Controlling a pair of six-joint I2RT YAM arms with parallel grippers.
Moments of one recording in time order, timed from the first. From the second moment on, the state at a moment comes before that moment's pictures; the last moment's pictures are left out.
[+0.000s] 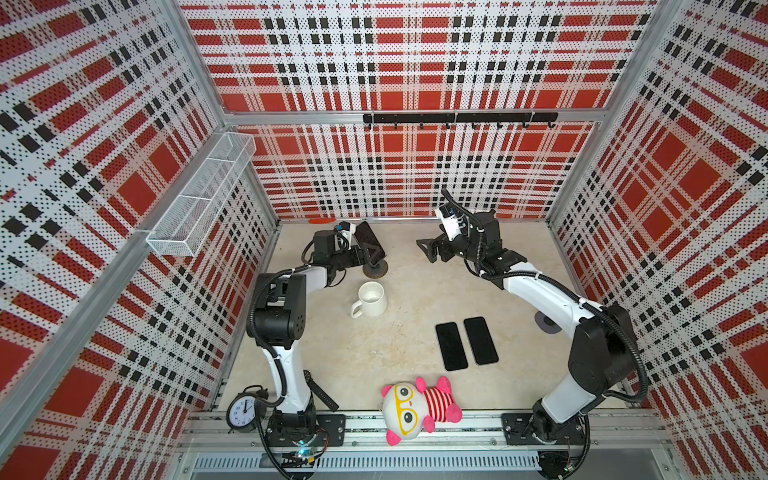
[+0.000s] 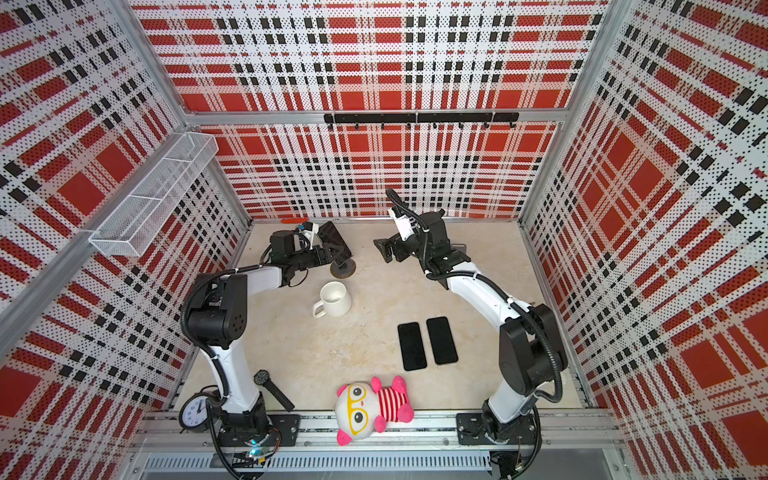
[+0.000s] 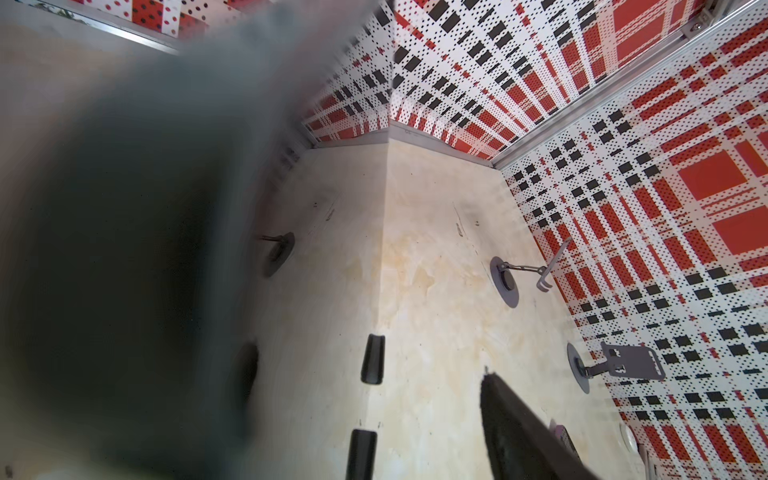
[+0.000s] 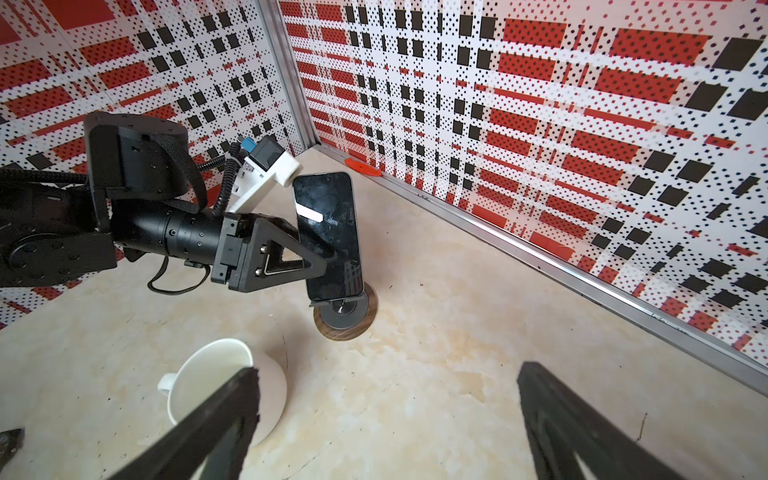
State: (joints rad) left arm -0.07 1.99 1.18 0.33 0.75 -0.41; right arm 0.47 1.65 1.32 0.01 -0.29 -0.04
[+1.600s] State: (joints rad) left arm -0.06 1.99 1.16 0.31 0.74 -0.31; right arm 0.47 1.65 1.32 0.00 -0.28 -0.04
